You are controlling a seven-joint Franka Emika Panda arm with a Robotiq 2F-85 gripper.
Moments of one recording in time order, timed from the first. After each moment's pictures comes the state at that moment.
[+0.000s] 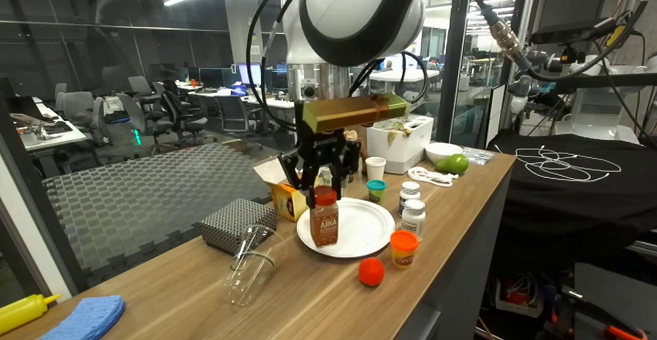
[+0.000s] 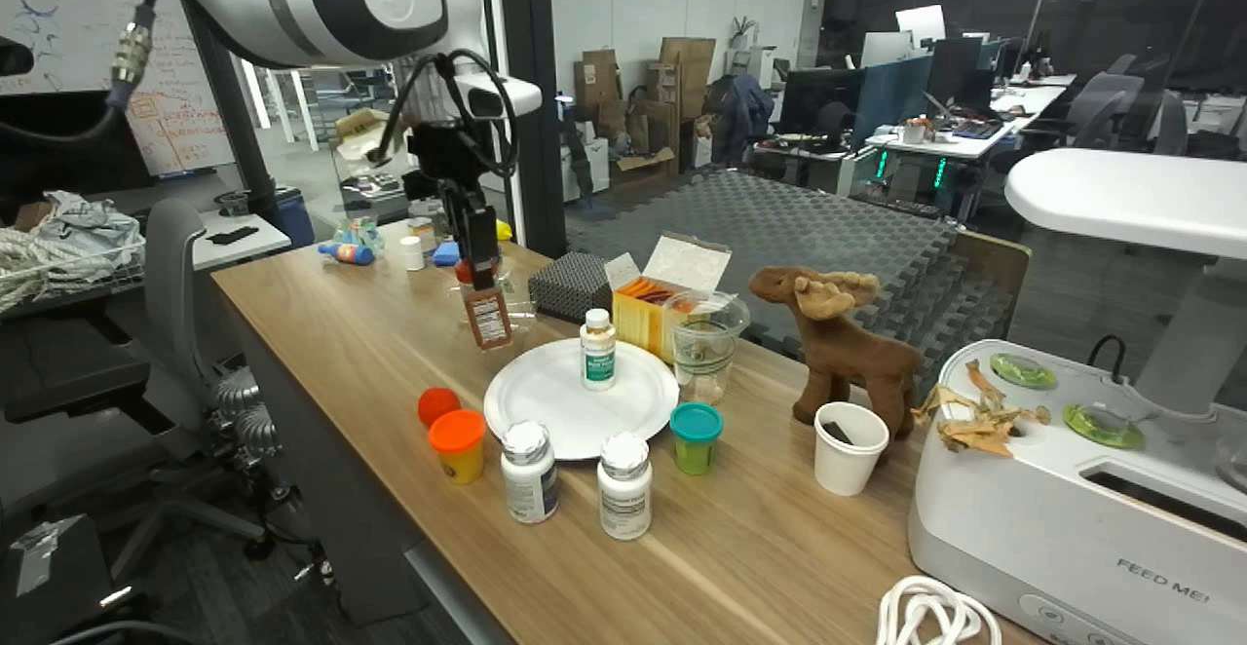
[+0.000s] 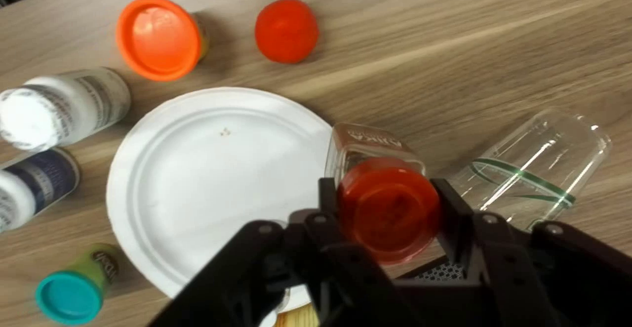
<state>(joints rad) 0.18 0.22 0.06 -2.05 -0.08 2.29 0.58</state>
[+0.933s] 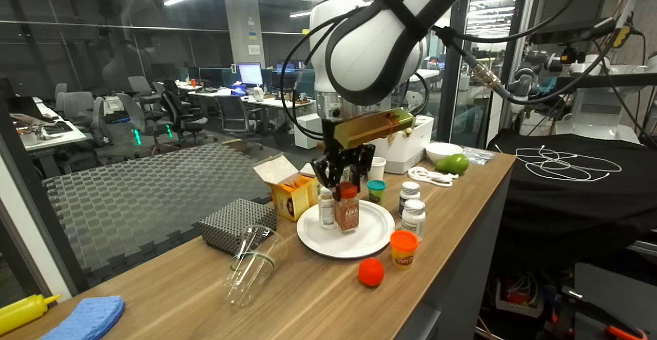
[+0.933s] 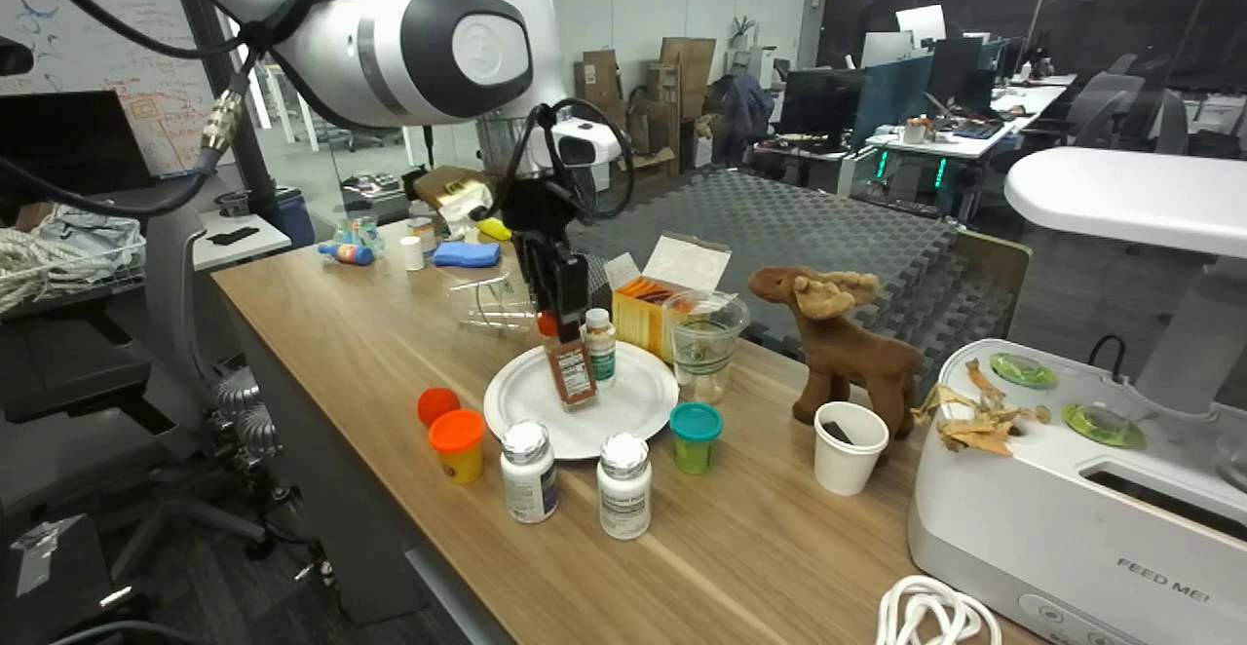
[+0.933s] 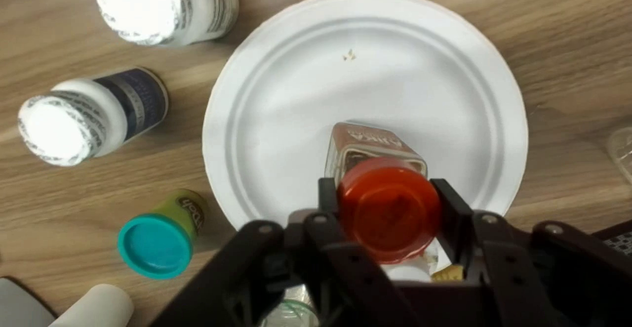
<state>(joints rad) 0.12 0.33 -0.04 -2.02 -0.17 2.37 0.48</state>
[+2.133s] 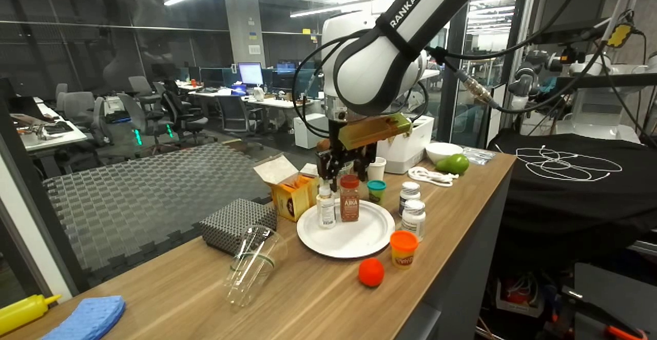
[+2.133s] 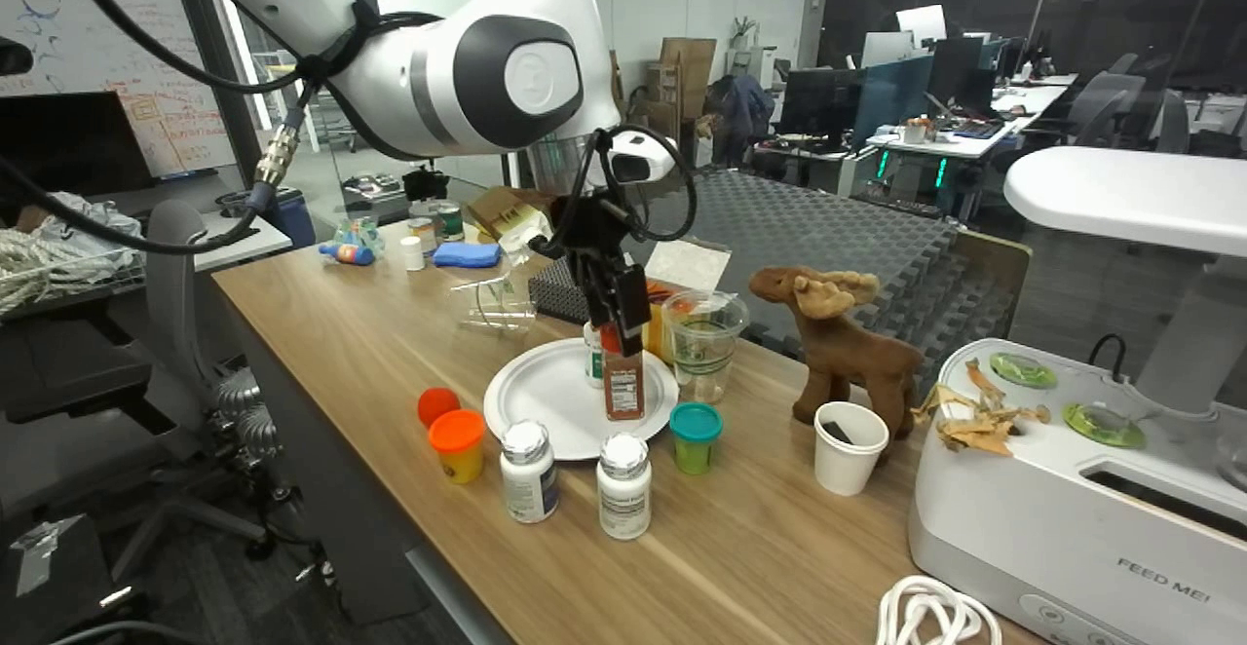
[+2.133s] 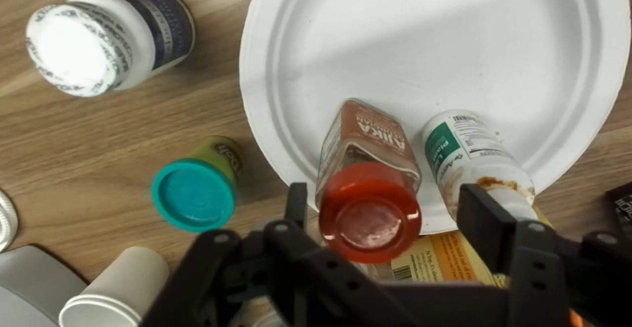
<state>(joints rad) 0.10 0.39 -0.10 -1.97 -0.18 2.47 0.48</state>
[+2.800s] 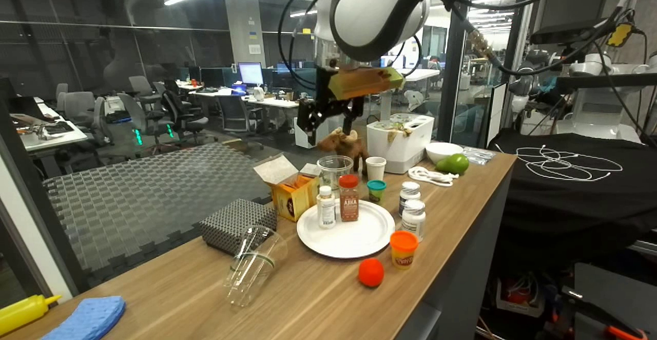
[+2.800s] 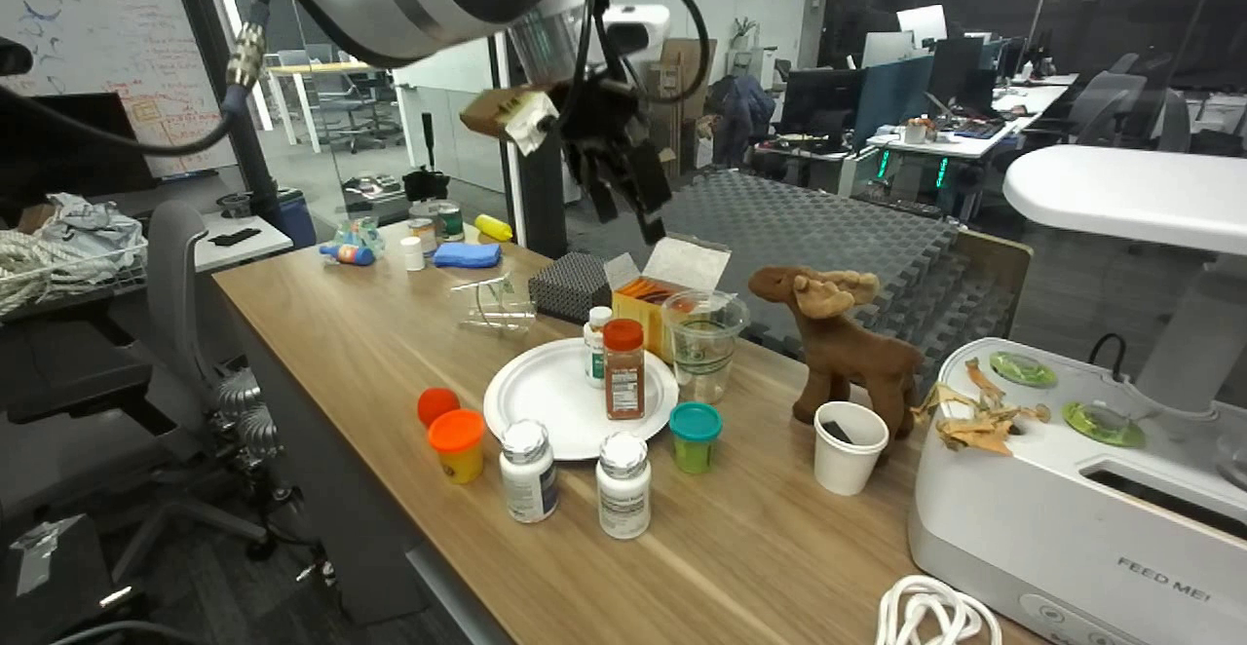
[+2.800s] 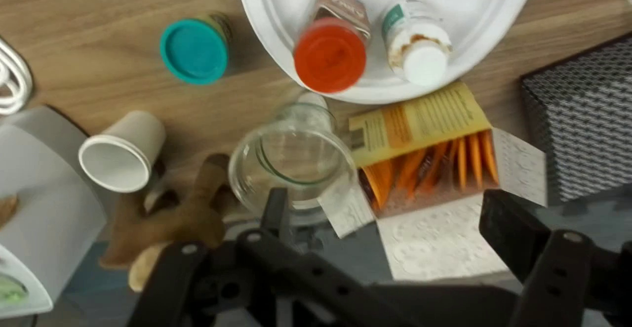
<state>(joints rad) 0.13 0.26 -0.09 -1.93 -0.23 2.48 0.44</state>
